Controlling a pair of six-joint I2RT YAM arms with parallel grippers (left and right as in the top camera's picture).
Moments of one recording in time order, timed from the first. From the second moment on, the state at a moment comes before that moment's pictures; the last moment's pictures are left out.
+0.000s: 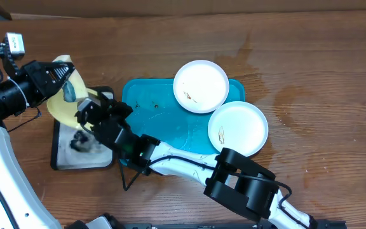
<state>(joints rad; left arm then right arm) 0.55 1.43 1.67 -1.18 1.04 -0.11 1.14 2.25 1.61 0.49 0.66 -0.39</state>
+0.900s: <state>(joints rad) 0.55 1.43 1.67 -1.18 1.04 -0.11 1.02 2.08 1.62 -0.01 0.47 0.18</state>
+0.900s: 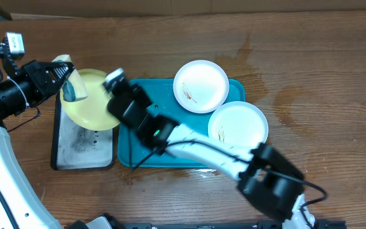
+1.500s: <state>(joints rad) 0.55 1.43 1.67 -1.18 0.92 -0.11 0.37 1.90 1.62 -0.63 -0.01 0.54</state>
